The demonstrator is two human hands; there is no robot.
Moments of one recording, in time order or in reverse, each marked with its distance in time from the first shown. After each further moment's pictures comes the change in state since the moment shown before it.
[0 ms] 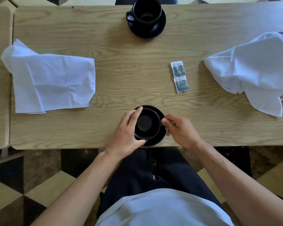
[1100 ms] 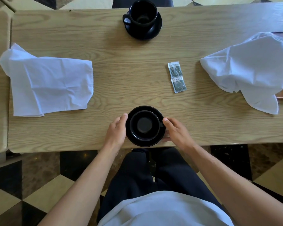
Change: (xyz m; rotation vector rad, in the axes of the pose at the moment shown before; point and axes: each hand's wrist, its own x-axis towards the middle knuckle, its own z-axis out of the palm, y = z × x) left_hand 0.013 -0.008 -0.001 -0.684 0.085 -0.742; right_hand -0.004 0.018 0.024 0.541 0.024 0.402
